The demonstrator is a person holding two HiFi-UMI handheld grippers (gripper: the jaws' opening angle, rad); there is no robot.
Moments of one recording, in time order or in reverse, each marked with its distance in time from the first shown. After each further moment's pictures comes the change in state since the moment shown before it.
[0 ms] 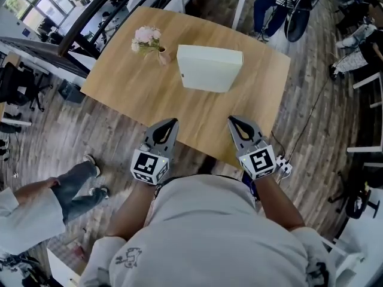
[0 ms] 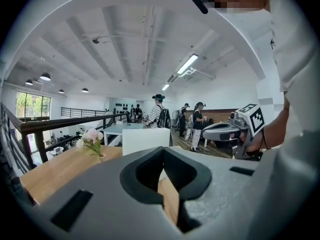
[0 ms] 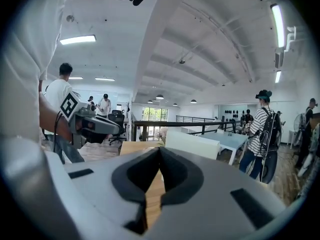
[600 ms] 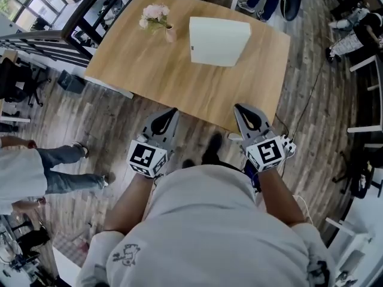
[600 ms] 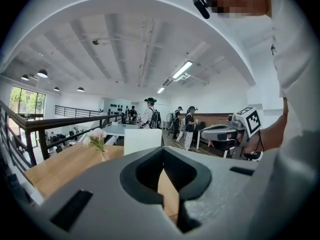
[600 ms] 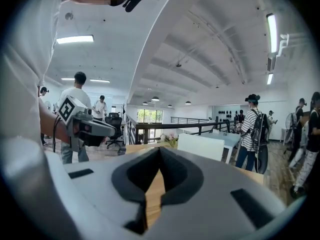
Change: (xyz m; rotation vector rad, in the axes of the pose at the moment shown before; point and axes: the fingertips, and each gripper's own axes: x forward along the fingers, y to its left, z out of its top) left arm -0.106 -0.012 -0.005 -0.011 -0.029 -0.077; right arm -0.043 0.092 0.022 0.034 -0.016 -0.073
